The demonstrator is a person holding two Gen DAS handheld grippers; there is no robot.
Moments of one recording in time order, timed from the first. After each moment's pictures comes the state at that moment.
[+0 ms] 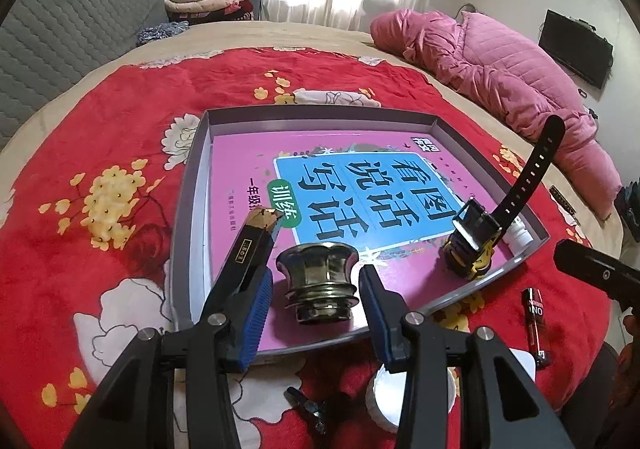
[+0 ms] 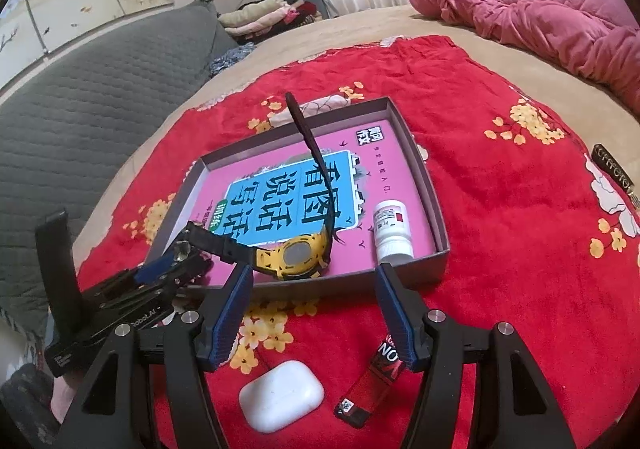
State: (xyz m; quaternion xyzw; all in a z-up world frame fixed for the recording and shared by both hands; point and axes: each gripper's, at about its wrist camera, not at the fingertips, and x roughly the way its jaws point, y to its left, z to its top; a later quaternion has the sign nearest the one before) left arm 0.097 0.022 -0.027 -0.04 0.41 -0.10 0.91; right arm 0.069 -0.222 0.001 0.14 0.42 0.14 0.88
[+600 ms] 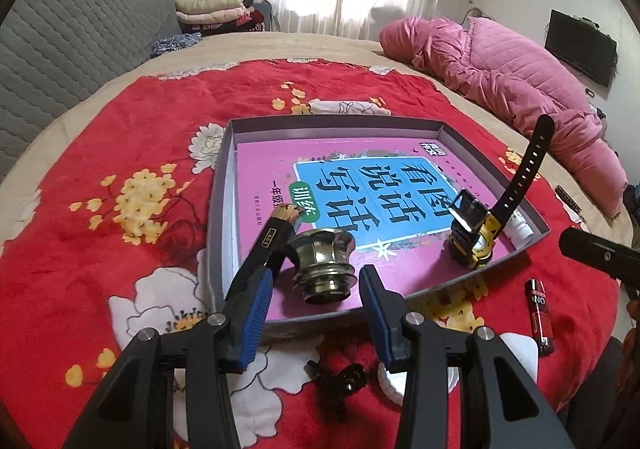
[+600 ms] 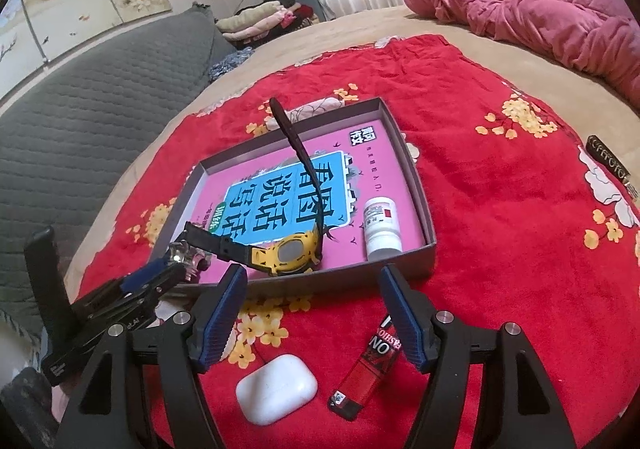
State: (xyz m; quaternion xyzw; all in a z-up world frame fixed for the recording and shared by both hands) left arm 0.074 0.029 -0.015 -0.03 0.39 -0.08 0.92; right arm 0.062 -0.234 0.002 0.16 0.42 0.14 0.88
